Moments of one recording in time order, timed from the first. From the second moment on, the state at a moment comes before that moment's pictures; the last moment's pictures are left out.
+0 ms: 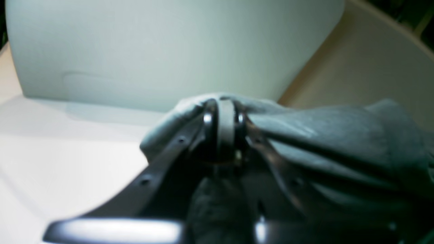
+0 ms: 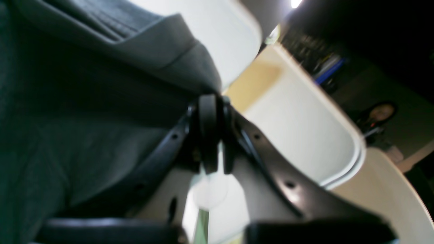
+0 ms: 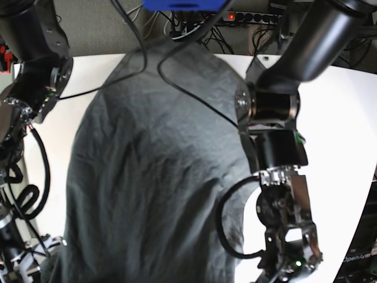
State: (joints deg) left arm -47.1 8.4 -8.4 83.4 -15.3 -3.5 44.2; right arm 32.0 15.2 15.3 115.0 -2.8 40.6 -42.2
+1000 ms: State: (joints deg) left arm -35.1 7.9 -10.0 107.9 -14.7 -3.5 48.6; right arm 13.1 9.8 16.0 117.2 -4.0 33.2 -15.7
